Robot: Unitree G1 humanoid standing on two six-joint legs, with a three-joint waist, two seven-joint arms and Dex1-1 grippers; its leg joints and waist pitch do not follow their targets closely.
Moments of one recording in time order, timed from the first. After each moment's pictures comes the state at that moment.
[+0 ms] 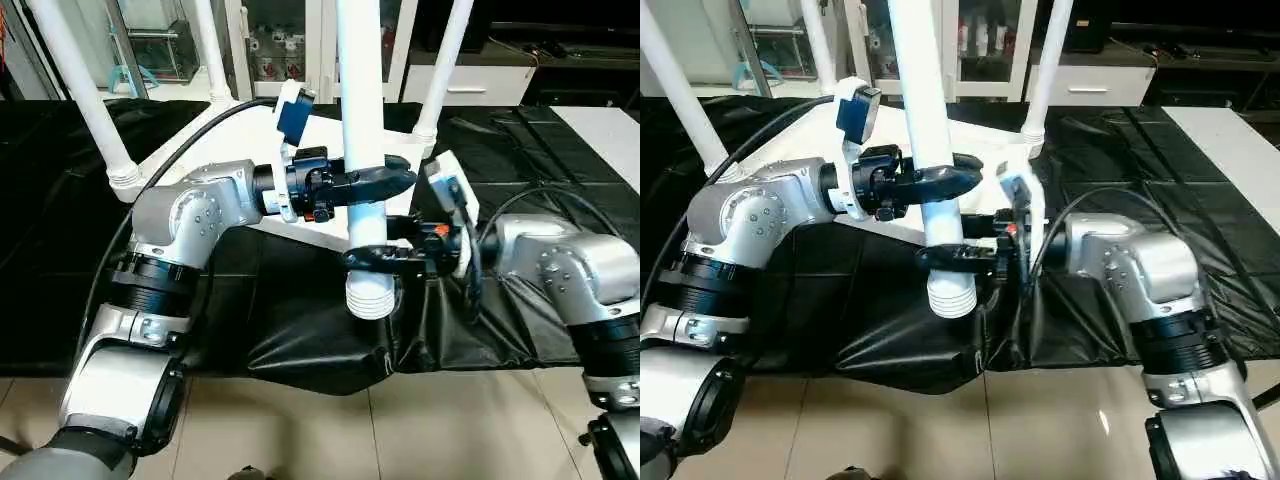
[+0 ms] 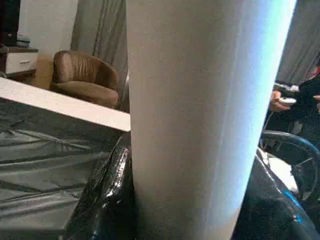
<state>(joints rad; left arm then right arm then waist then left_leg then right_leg) -0.90 0.25 -0.05 0.33 -0.63 0.73 -1.16 -0.66 -0.49 0.15 0.12 0.62 0.82 1.12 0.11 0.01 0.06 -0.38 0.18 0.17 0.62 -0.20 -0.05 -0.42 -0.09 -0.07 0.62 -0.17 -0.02</state>
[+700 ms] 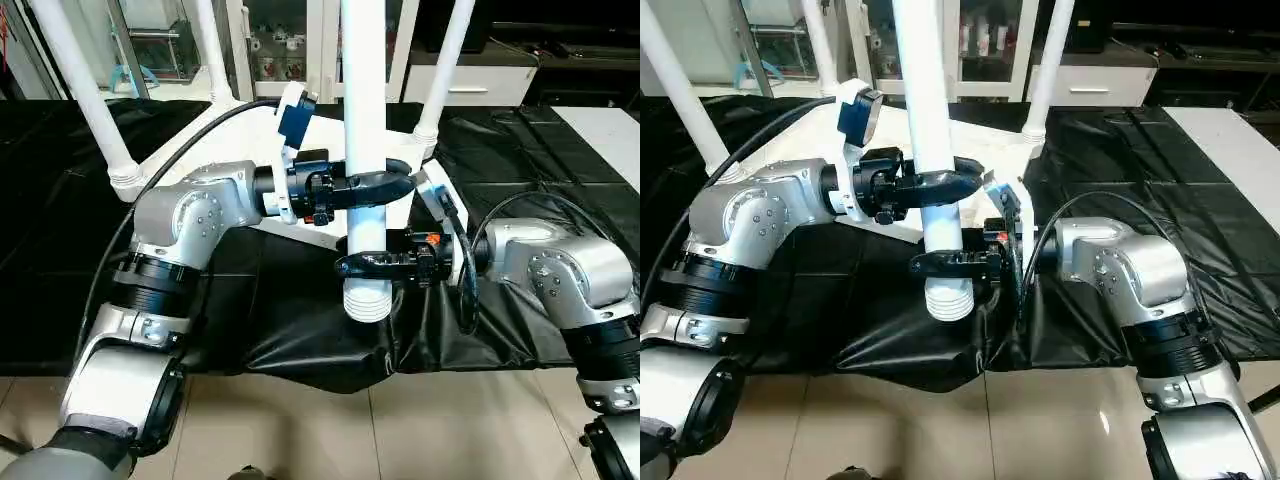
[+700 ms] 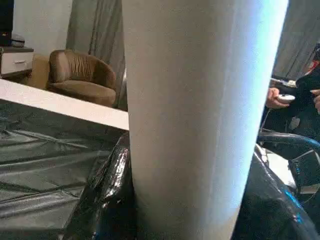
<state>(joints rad) -0.90 0.26 -0.06 0.33 -0.63 0.72 -1.19 -0.66 -0.49 0.17 0.09 0.62 0.83 1.15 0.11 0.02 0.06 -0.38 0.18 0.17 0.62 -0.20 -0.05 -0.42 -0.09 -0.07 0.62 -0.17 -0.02</state>
